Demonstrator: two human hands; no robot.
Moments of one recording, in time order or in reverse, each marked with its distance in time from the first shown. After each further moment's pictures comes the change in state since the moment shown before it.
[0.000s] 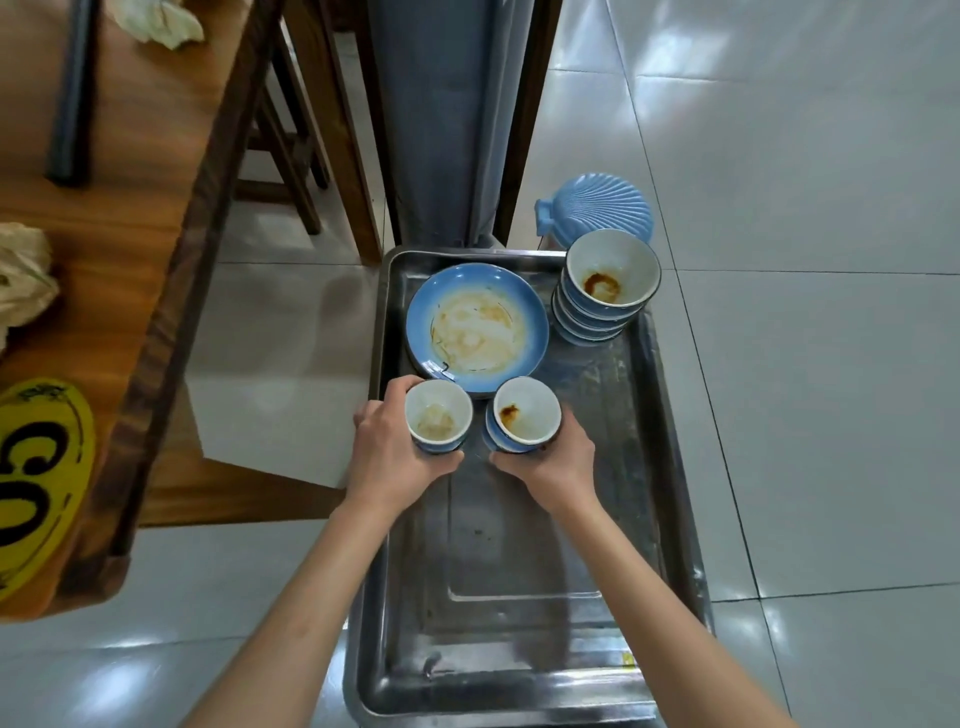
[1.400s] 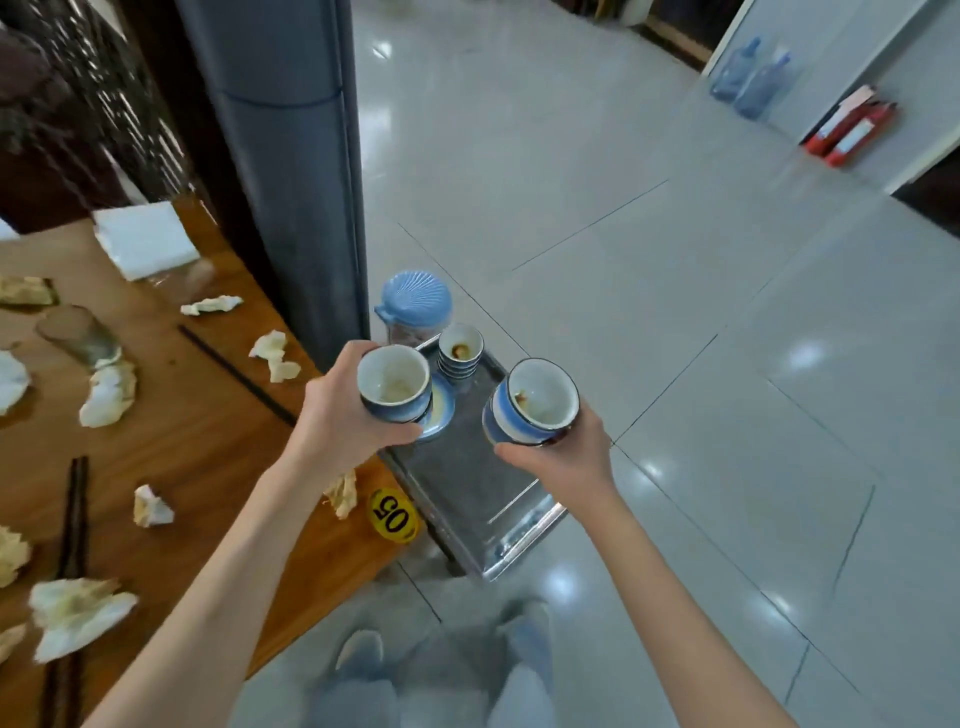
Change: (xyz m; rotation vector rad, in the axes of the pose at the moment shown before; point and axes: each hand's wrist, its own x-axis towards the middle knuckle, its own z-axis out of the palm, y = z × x) left_hand -0.001 0.196 -0.386 -0.143 -0.472 0.606; right_hand -0.287 -0.360 -0.062 0.176 0.624 0.091
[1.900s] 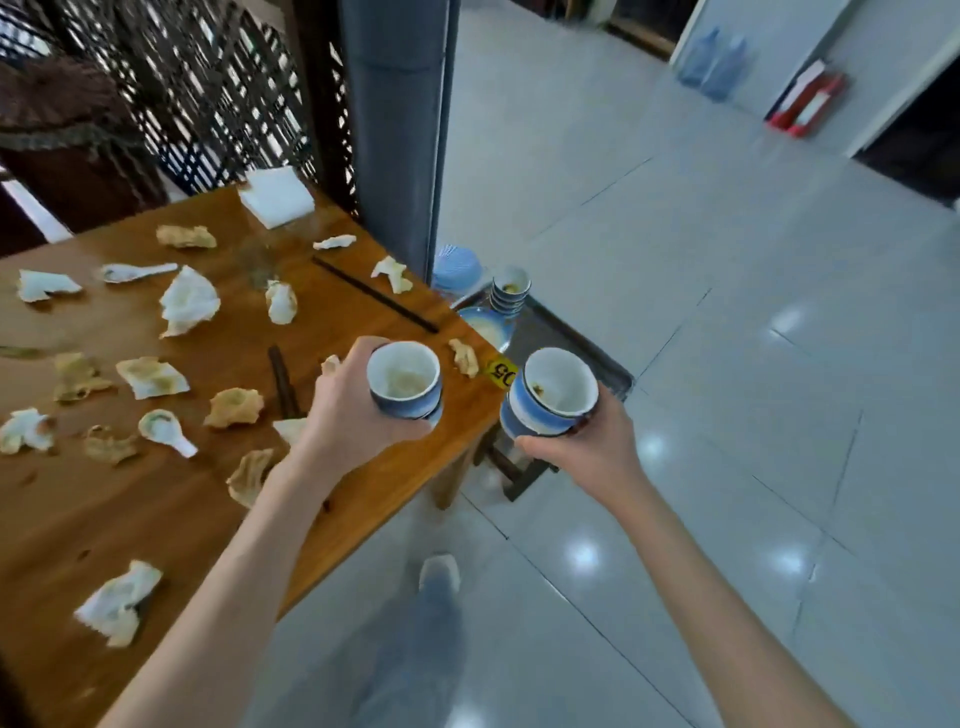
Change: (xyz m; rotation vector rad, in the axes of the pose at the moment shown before) left_hand -0.202 -0.077 -0.166 0.077 -0.087 0.111; right_hand -0.264 -0.046 0.101 -0.001 0.067 -0.022
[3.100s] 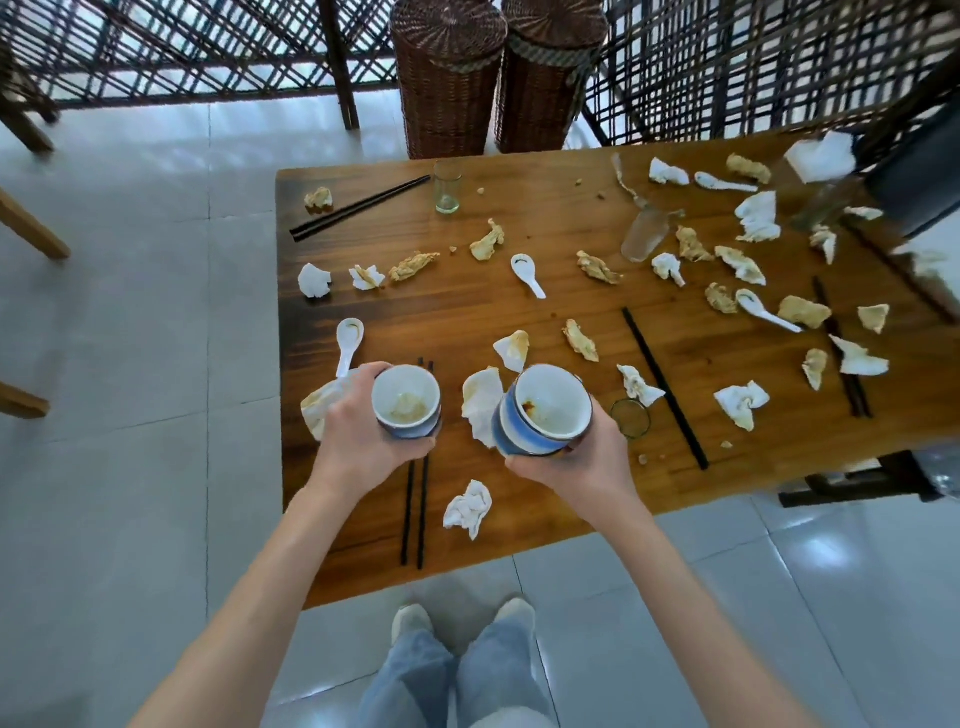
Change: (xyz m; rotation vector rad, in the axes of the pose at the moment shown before) left_hand -0.497 -0.380 -0.454 0.070 0.451 -0.437; right_hand -0.465 -0.193 0.527 -0.027 -0.605 -0.227
